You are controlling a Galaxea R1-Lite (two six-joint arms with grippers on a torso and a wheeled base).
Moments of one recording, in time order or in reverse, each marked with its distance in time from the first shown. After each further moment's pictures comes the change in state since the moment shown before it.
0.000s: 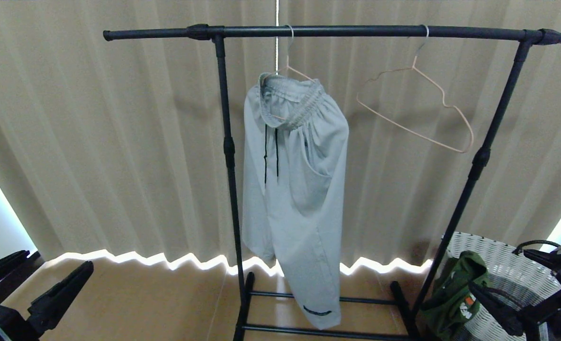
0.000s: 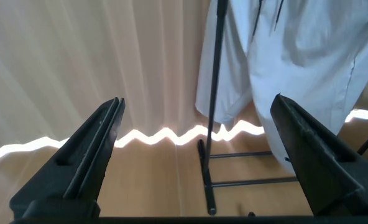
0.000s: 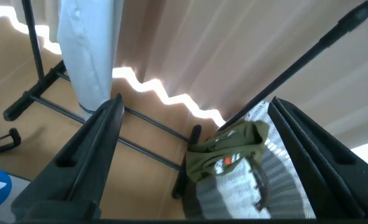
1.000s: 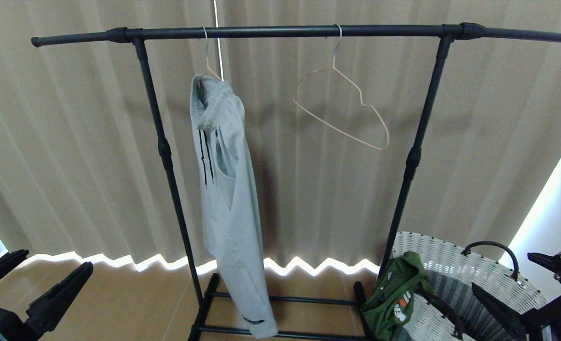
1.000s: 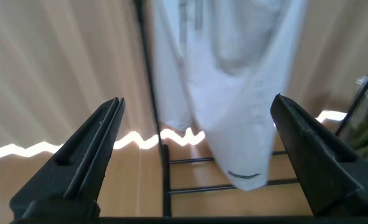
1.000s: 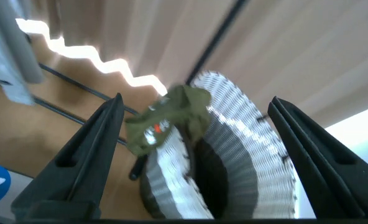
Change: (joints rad) left arm 0.000 -0.011 0.003 -0.002 0.000 0.004; right arm -0.001 -0.001 0.011 0.007 -0.002 -0.001
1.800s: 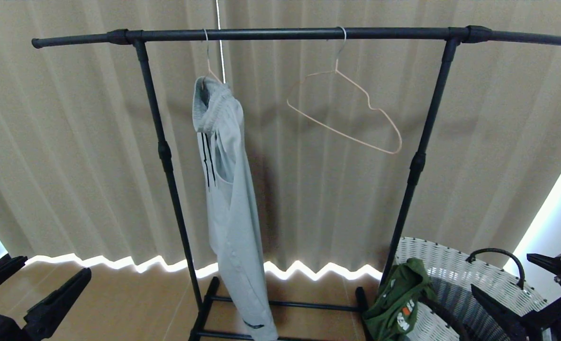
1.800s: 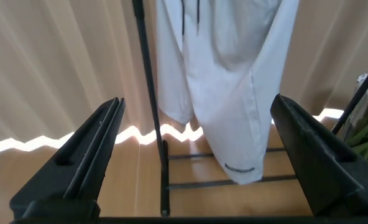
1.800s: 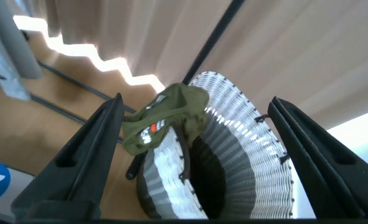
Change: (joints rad) left arm -0.001 -0.024 -0.015 0.076 0.000 -0.002; right arm 0.000 -0.002 0.004 -0.001 -0.001 0.000
